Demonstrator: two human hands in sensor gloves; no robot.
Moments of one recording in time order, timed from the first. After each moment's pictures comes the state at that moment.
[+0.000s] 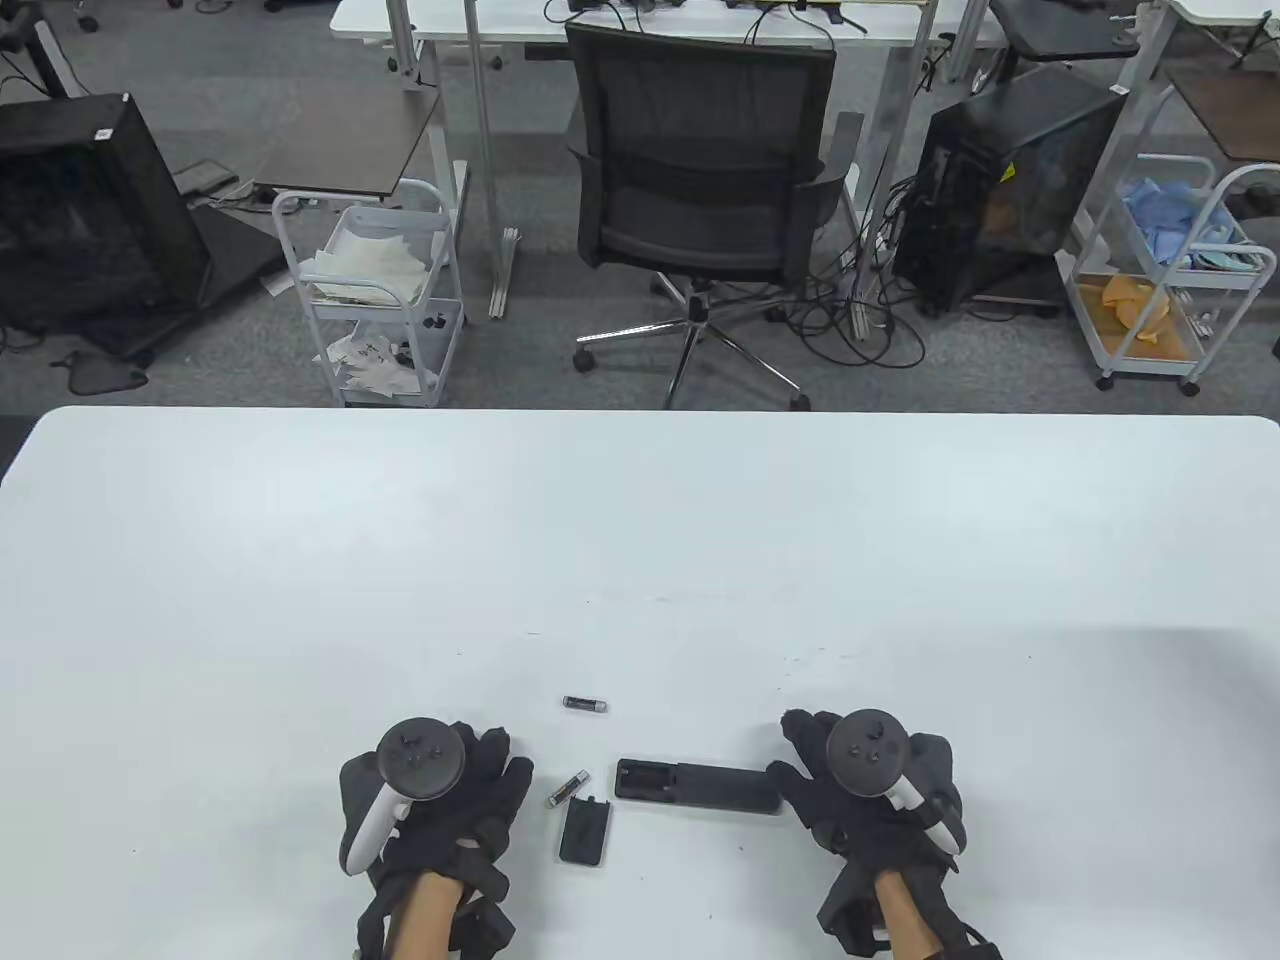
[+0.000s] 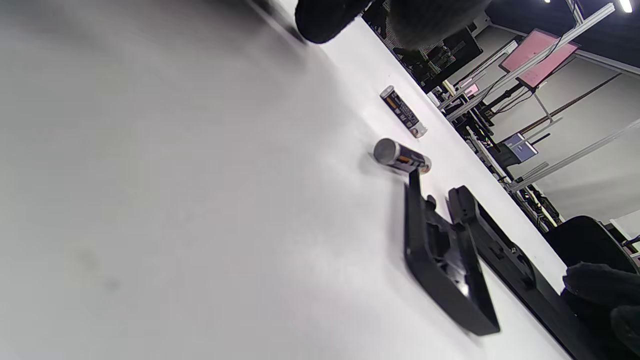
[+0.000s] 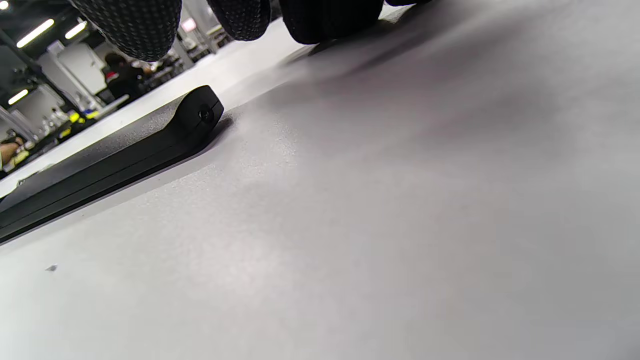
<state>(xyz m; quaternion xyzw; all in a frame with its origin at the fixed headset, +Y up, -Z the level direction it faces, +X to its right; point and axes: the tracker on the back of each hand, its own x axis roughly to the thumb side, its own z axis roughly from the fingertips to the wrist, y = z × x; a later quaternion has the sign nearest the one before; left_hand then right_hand) -0.204 -0.781 -0.289 -0.20 0.02 0.38 0.91 0.190 -0.768 -0.305 0.01 0.14 0.96 0.23</state>
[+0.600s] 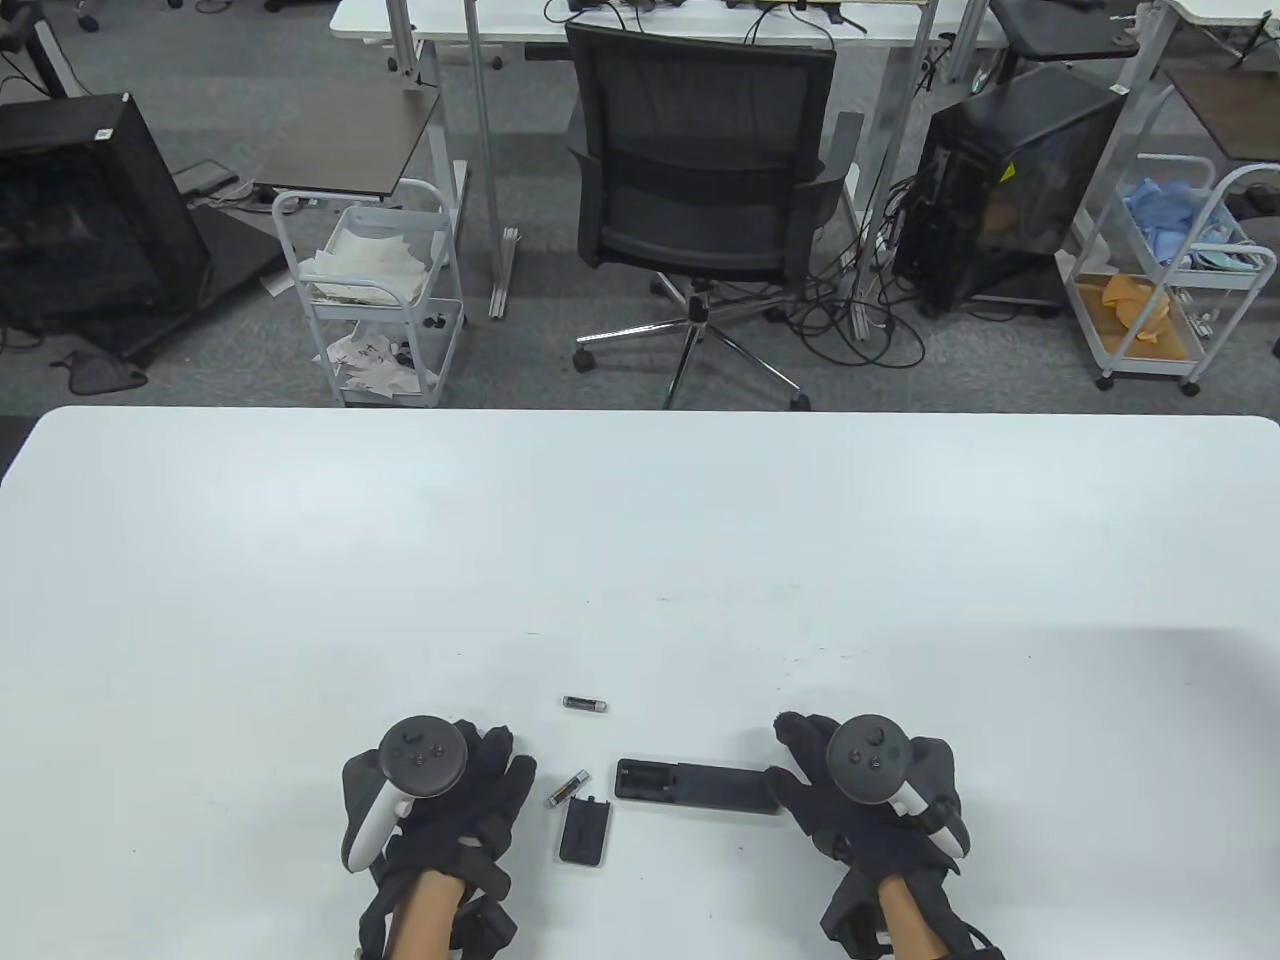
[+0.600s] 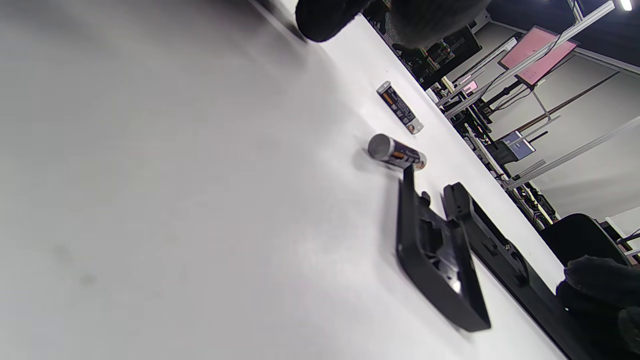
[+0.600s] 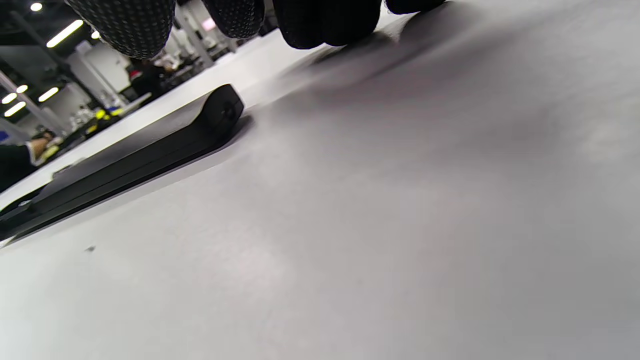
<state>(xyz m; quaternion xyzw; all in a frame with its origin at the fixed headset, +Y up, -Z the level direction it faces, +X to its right) -0.202 -0.782 -0.291 -0.20 0.01 0.38 0.90 0.185 -0.766 -0.300 0.05 0.14 0.96 0.24</state>
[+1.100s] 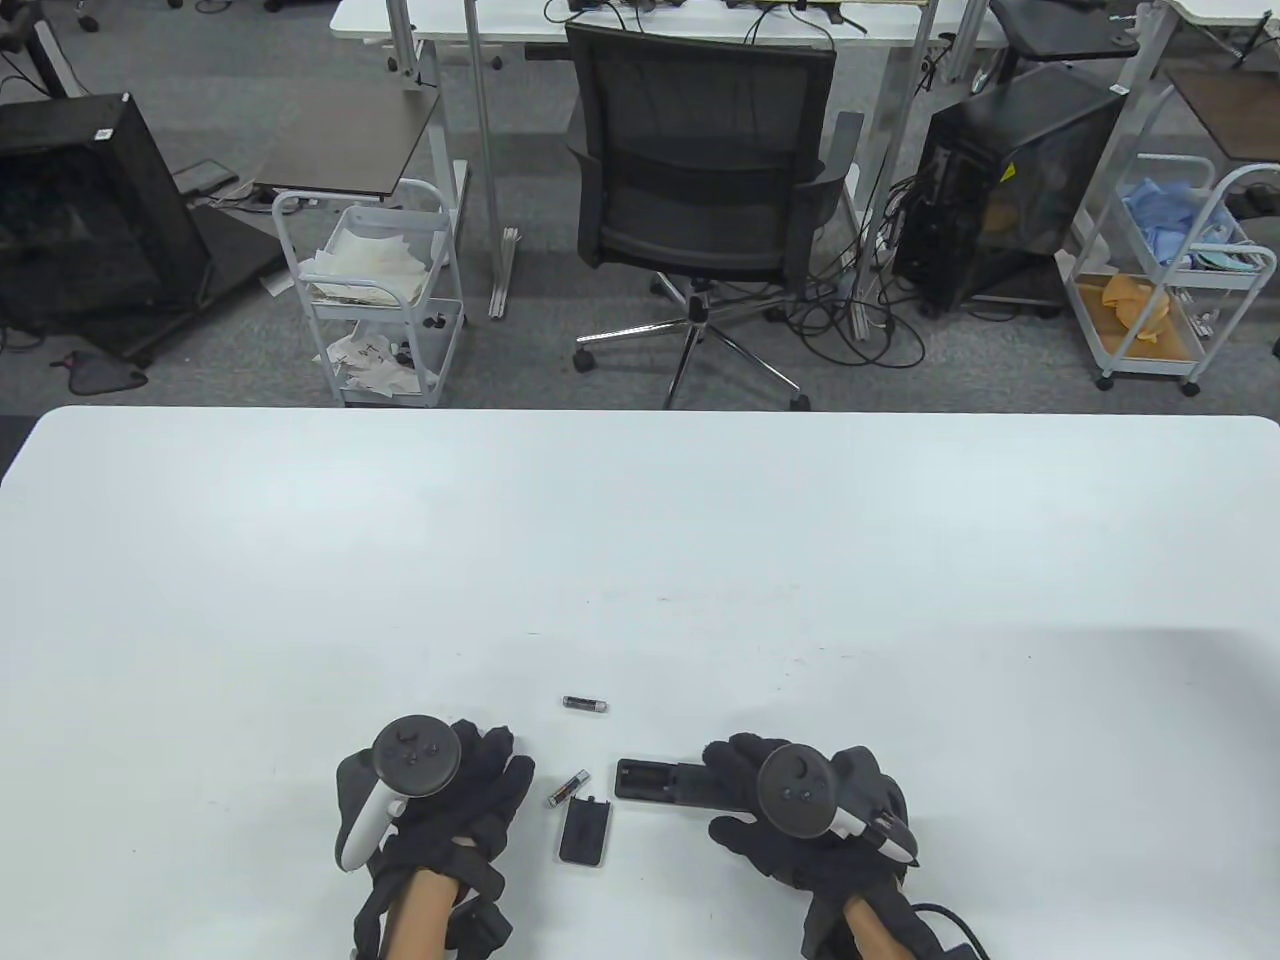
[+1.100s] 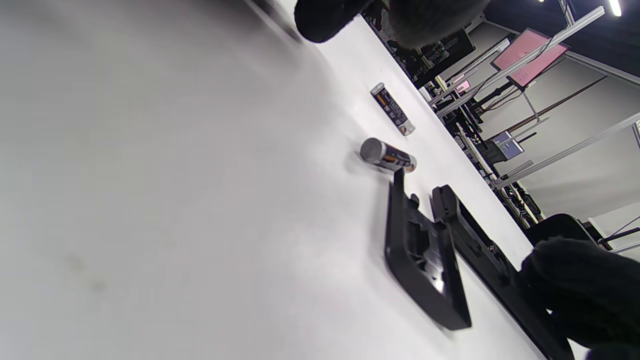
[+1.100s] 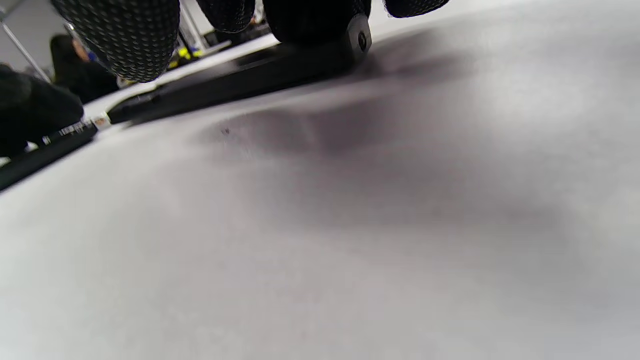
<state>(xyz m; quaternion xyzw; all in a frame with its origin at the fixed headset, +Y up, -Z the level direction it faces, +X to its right) -0.204 -0.782 -0.291 -0.21 0.00 0.39 0.90 0.134 -0.767 -0.288 0.17 0.15 0.96 0.14</state>
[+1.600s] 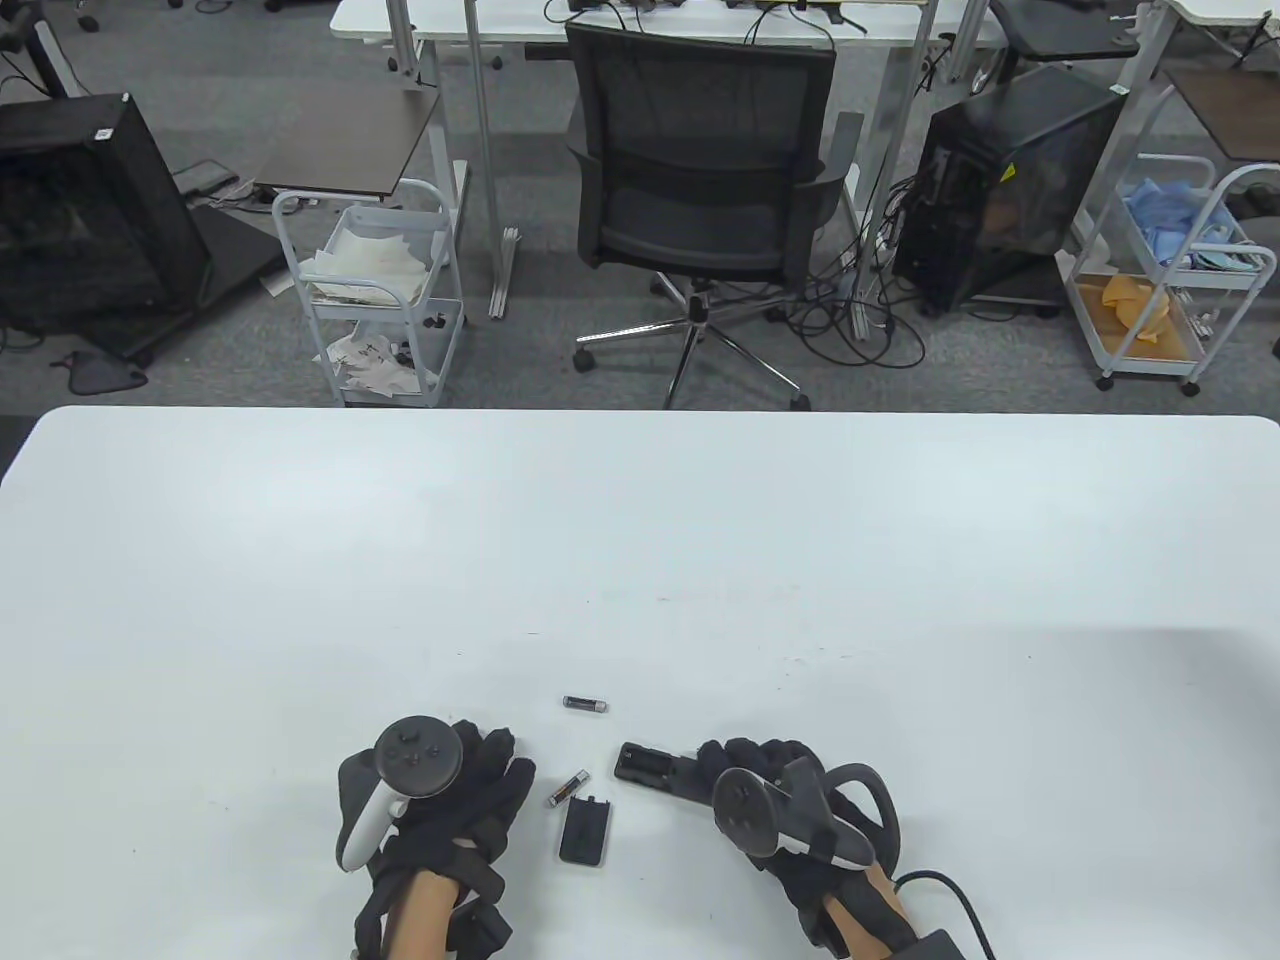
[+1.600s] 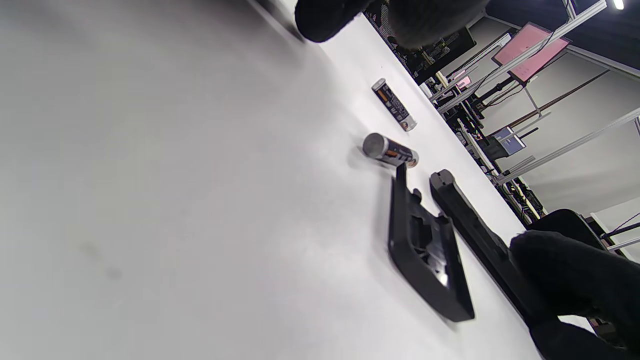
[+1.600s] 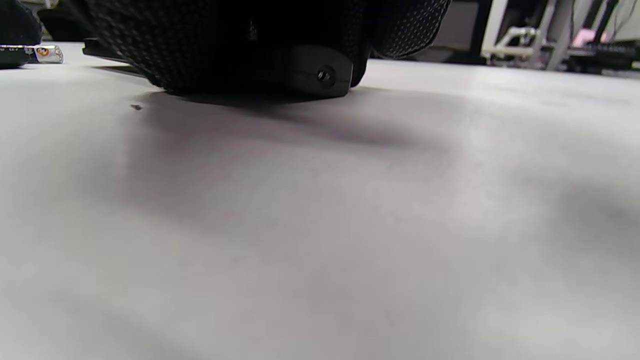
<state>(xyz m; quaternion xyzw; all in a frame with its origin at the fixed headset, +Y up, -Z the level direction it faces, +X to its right) -0.204 -0.782 -0.290 -0.21 0.00 0.39 0.90 0.110 -0.762 -0.286 0.20 0.05 0.98 -0.03</state>
